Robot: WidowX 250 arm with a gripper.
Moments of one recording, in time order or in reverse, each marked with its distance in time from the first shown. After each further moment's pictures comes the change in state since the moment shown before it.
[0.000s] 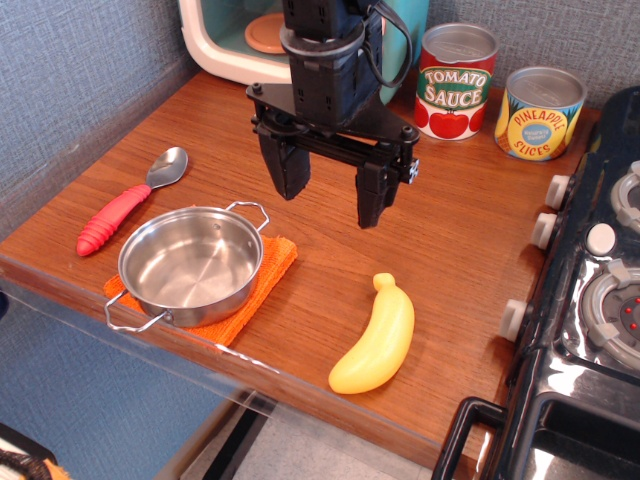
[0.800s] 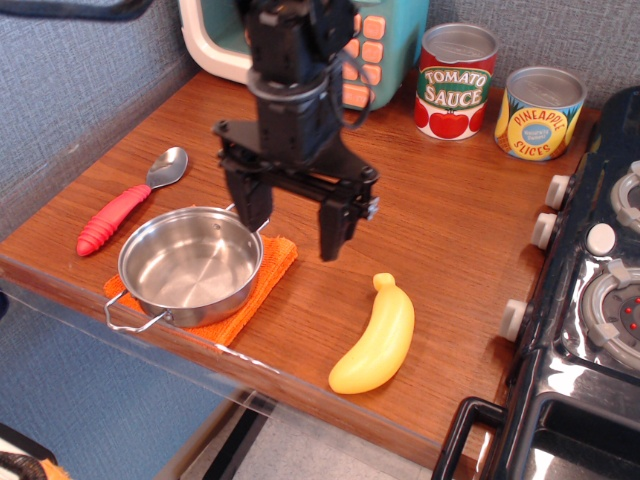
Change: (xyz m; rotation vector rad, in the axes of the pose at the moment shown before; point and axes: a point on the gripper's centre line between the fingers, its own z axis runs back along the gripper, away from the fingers) arm -0.021 0.020 -0.020 0.039 0.045 0.047
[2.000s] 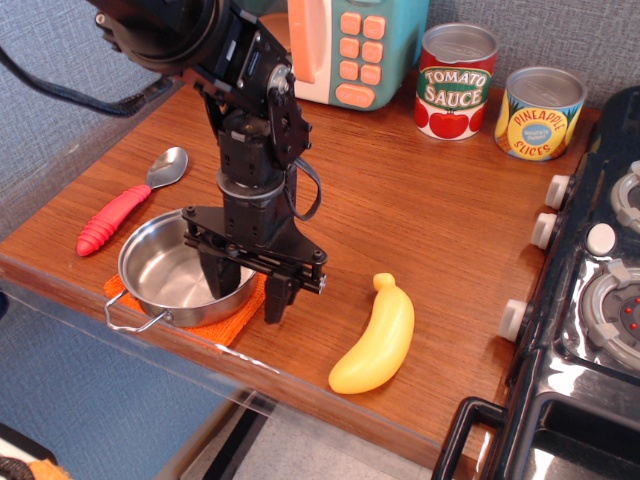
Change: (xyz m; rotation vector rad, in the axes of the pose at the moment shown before) arm -0.016 0.028 -0.068 0.054 0.087 0.071
